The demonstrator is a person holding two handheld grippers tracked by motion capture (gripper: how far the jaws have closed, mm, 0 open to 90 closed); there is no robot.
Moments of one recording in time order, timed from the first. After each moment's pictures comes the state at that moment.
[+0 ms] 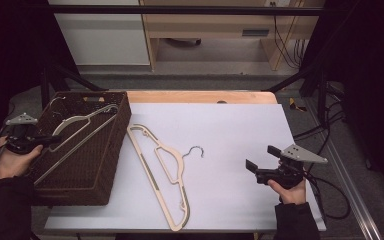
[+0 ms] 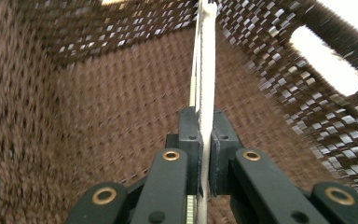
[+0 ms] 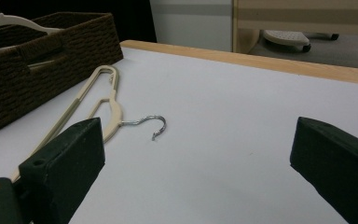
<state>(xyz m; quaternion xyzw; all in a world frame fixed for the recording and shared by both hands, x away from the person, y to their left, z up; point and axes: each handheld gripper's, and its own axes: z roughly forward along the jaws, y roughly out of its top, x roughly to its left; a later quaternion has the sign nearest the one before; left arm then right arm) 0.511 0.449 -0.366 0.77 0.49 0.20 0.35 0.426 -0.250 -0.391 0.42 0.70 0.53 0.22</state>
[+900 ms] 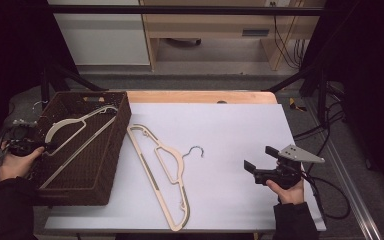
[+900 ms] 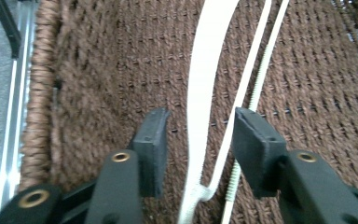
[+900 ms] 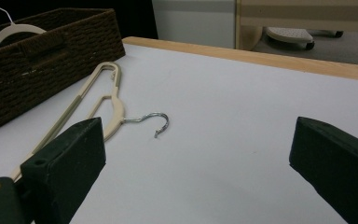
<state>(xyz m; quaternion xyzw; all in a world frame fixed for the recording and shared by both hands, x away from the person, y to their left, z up) 0.520 0.467 -0.388 0.73 0.60 0.20 0.25 0.427 -0.246 -0.393 0.42 0.70 0.53 0.21</state>
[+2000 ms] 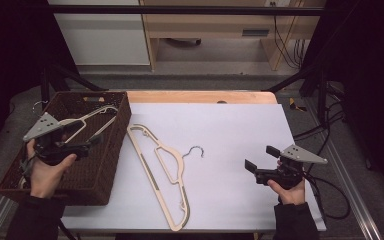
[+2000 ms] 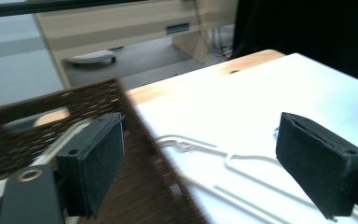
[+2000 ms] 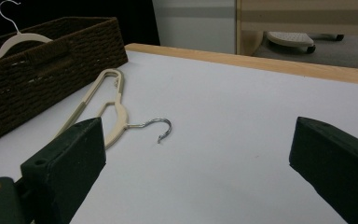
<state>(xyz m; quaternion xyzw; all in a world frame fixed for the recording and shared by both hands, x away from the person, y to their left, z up) 0.449 0.306 -0.312 0.73 0.37 0.26 0.50 0.425 -0.248 -0.390 0.42 0.70 0.54 0.21</state>
